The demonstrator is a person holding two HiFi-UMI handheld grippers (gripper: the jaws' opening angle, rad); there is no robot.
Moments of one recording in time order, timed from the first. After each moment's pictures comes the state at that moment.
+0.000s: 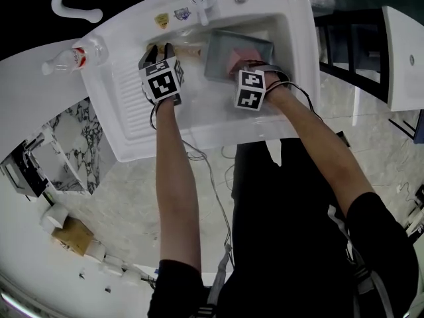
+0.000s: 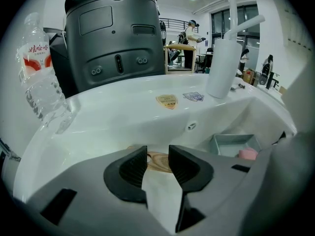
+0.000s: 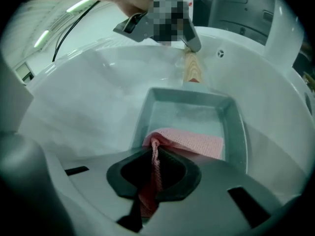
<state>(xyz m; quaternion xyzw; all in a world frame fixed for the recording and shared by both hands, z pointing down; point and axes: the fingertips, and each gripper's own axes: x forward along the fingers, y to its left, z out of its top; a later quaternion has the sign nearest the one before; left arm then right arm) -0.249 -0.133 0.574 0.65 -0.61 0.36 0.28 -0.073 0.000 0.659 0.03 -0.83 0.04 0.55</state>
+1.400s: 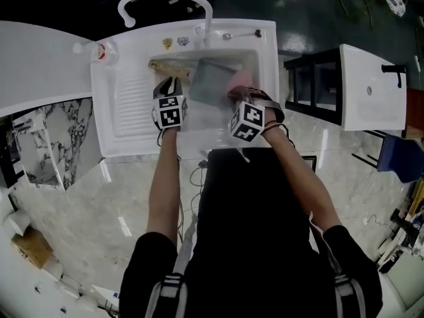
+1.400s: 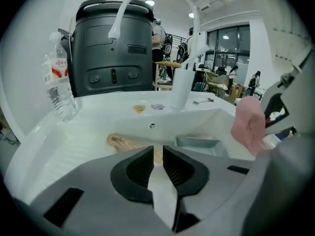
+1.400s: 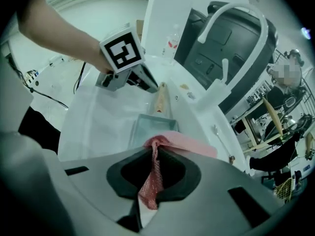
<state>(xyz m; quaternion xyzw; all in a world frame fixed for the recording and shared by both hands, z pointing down) -0.188 -0.064 0.528 0.71 -0.59 0.28 0.27 -0.014 -0.008 0.488 0.14 -0.82 -0.05 0.55</state>
